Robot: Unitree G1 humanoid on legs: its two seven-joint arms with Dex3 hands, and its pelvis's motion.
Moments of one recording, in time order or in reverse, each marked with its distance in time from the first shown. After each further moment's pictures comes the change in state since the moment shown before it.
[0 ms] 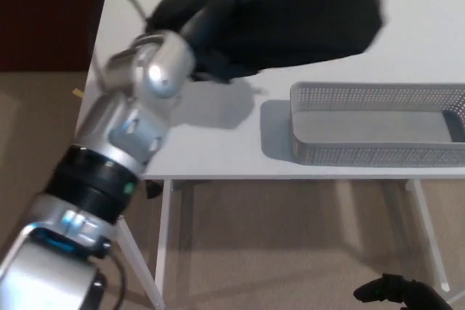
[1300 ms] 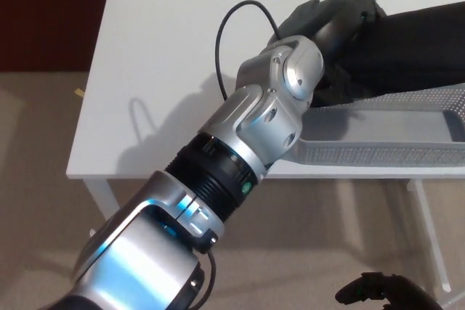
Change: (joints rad) left_arm -0.152 -0.273 -0.126 0.258 -0.080 0.212 0.075; right_arm -0.022 0.009 0.065 -0.088 -0.009 0.121 0.065
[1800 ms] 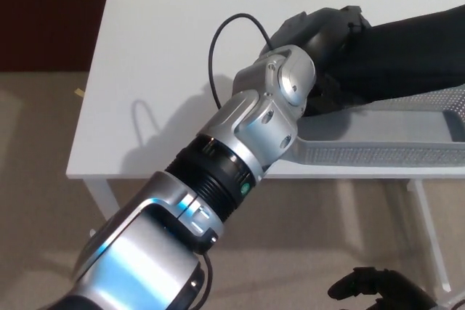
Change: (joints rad) left_arm -0.001 0.000 -0.007 0.061 -0.028 0.002 0.029; right_arm -0.002 0.000 0.023 -0.050 -0.007 0.009 0.013
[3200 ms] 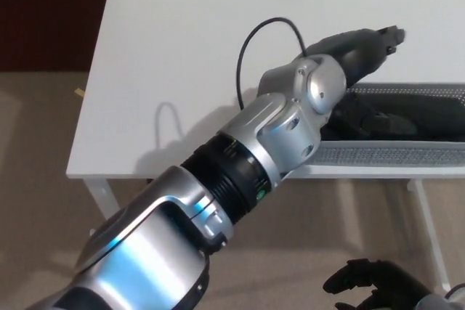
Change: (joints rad) left_arm -0.036 0.010 -0.143 -0.113 -0.048 0.007 -0.139; right_arm -0.026 -0.009 0.030 -0.047 -0.025 0.062 0.037
